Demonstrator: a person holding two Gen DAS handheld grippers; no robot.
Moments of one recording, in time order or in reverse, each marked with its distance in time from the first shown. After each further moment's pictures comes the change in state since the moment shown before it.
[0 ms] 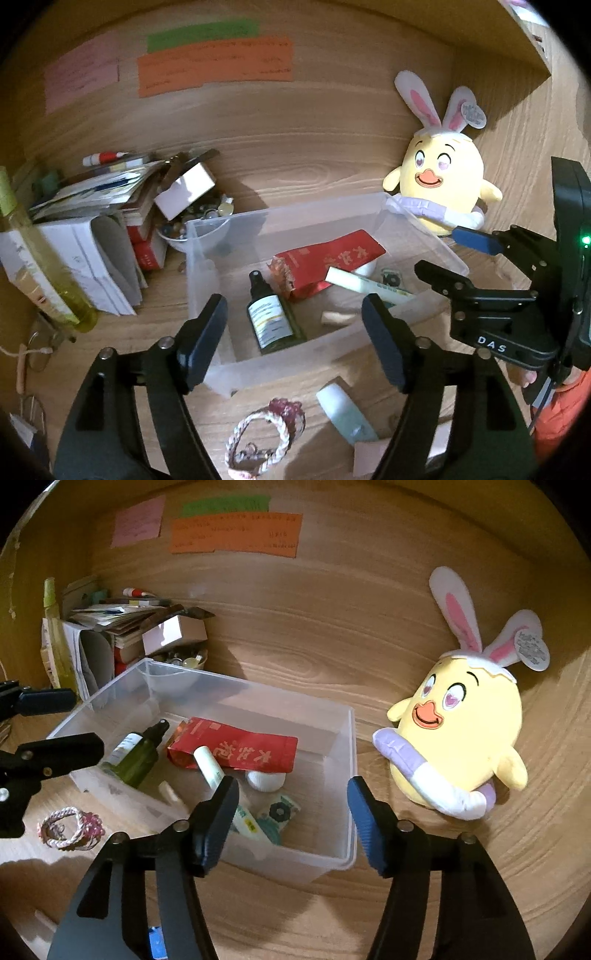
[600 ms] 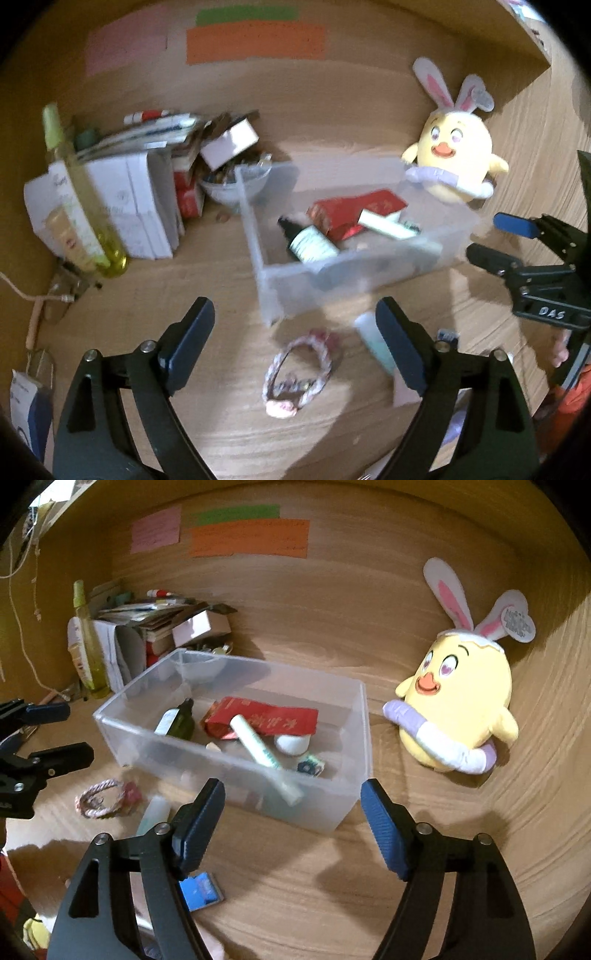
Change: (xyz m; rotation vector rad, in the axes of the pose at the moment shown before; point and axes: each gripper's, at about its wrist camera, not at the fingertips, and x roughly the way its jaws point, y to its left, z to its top) left arm -0.024 0.032 -0.054 -0.030 0.054 0.053; right arm -0.035 0.013 -0.034 0.035 0.027 0.076
